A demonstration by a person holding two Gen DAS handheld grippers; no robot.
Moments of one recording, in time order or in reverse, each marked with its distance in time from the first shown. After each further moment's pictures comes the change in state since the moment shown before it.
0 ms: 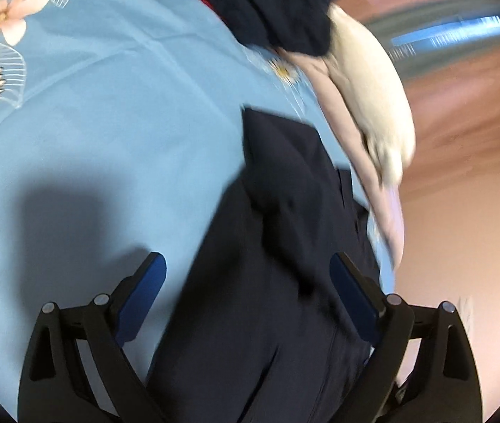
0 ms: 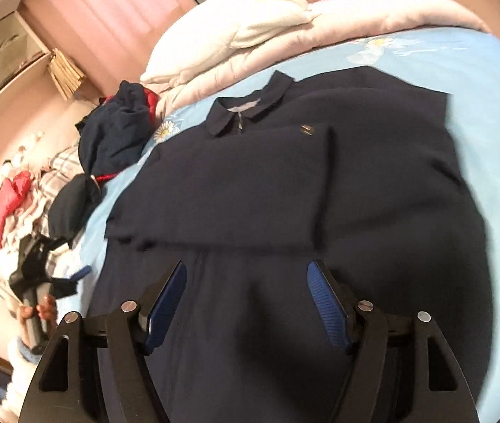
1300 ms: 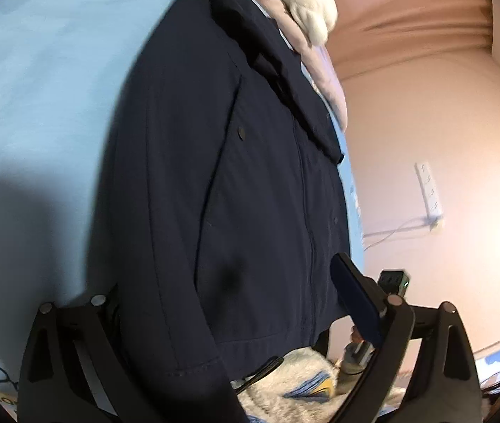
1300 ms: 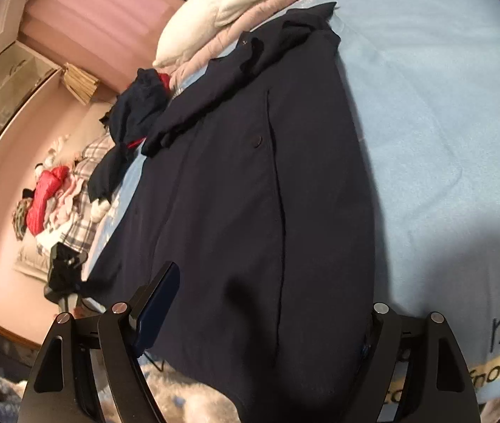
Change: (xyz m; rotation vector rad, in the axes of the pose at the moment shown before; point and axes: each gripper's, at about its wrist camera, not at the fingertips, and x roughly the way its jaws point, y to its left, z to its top) left arm -0.071 0.039 -0.189 0.212 0.349 -0.241; right arm -0.090 -0.052 -0.144 0.131 0.066 0.139
